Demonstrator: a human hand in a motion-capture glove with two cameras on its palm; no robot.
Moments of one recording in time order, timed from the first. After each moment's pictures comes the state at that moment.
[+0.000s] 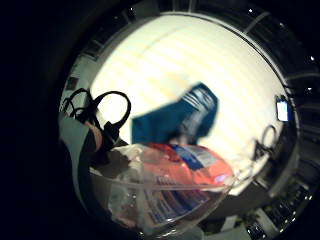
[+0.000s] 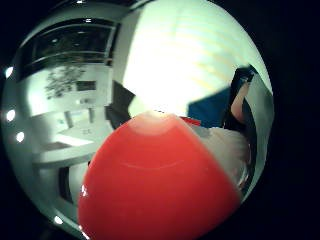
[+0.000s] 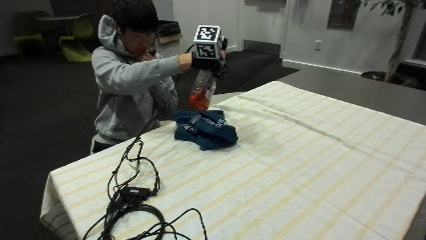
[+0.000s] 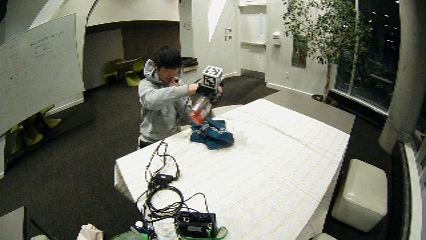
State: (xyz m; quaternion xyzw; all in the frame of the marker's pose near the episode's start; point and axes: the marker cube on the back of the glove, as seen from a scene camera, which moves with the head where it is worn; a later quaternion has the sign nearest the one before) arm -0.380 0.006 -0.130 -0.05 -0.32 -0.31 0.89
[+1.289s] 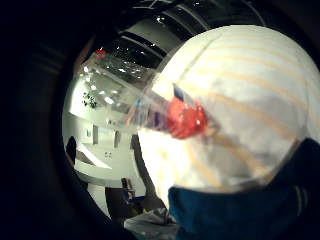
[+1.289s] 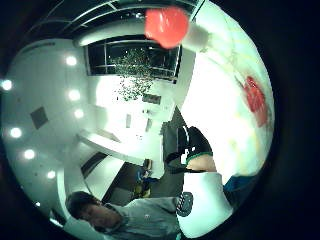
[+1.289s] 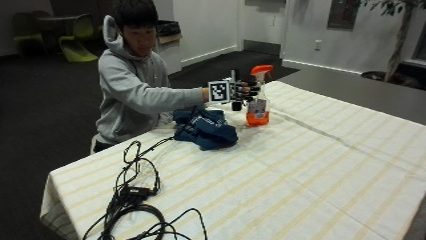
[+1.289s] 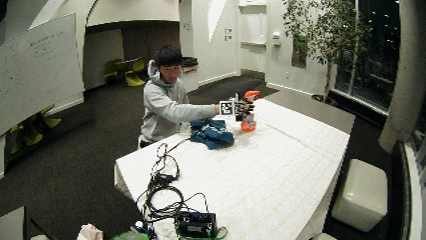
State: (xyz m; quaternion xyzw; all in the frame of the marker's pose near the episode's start) arm -0.453 -0.026 -0.002 -0.07 -0.58 -0.33 0.74
